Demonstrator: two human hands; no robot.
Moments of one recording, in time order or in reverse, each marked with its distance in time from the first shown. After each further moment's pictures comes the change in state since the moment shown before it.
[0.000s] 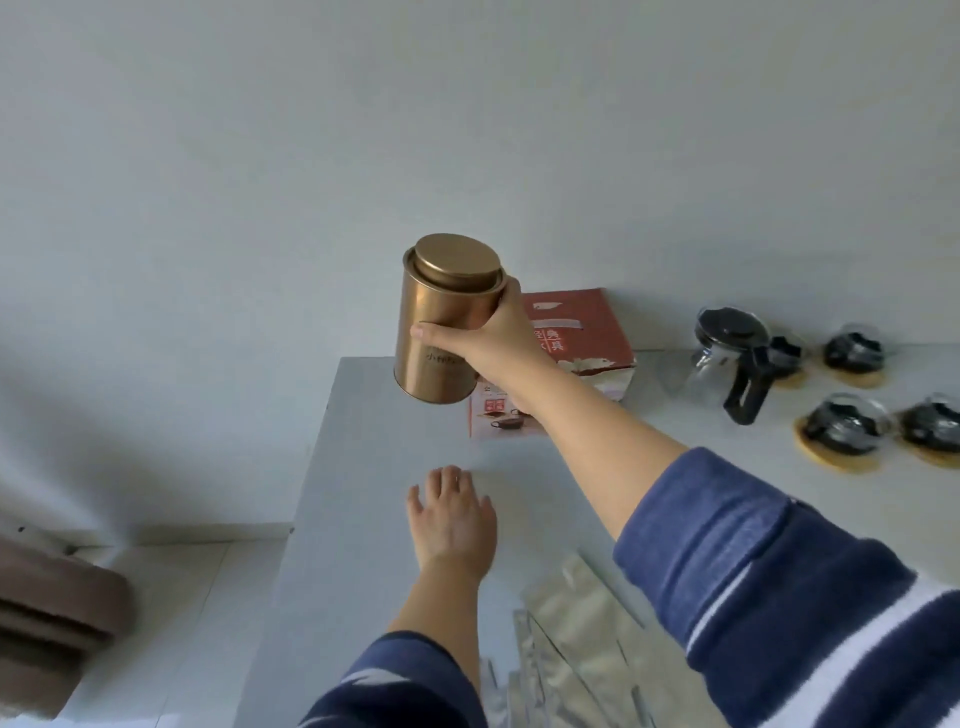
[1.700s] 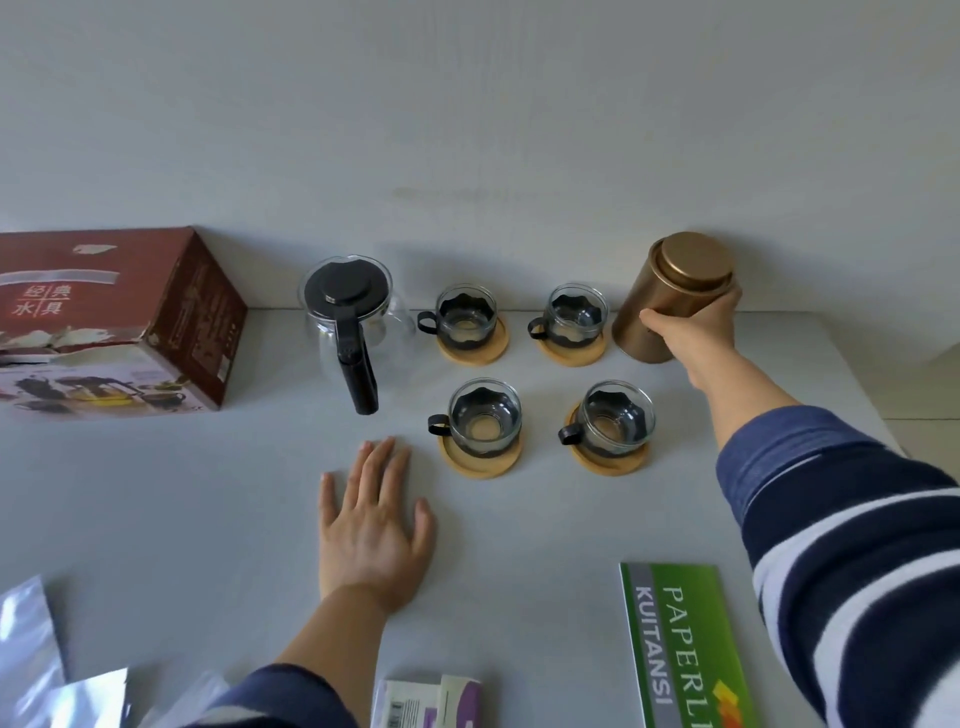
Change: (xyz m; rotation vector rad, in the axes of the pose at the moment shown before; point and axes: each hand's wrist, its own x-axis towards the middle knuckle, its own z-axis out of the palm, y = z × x) left_hand -0.011 0.401 0.127 -0.058 0.158 0.032; right_hand 0.080 0.199 -0.654 -0.235 0.591 0.356
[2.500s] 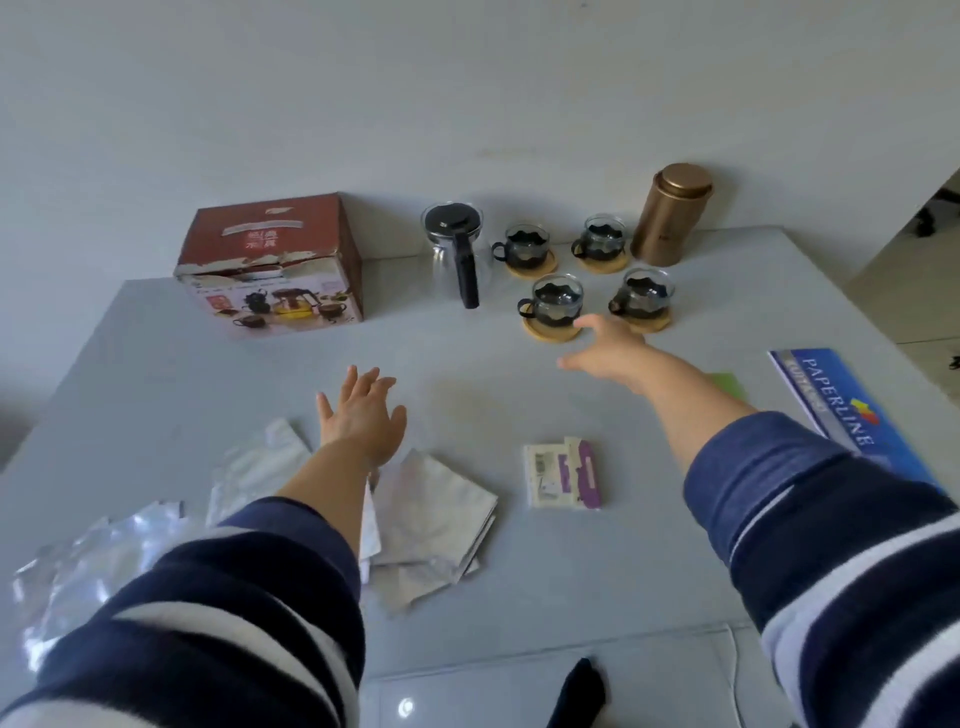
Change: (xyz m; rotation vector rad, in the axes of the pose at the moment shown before) left_hand -0.071 -0.145 -0.107 0.030 -0.220 0.023; right_hand -0.313 0.004 0.022 -0.651 -0.430 -0.112
